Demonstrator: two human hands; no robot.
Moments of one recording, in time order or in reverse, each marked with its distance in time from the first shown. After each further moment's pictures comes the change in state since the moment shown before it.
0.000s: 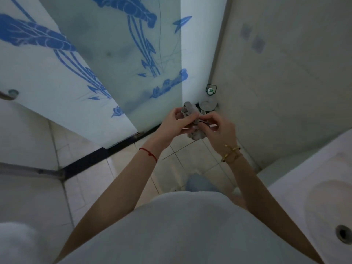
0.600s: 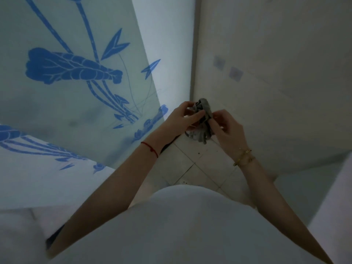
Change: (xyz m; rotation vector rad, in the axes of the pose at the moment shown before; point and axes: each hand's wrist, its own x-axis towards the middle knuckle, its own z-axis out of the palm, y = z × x) left_hand 0.213 0.143 0.027 0.377 -0.292 0.126; right_hand 0.203 0.031 -0.031 -0.026 0.186 0.128
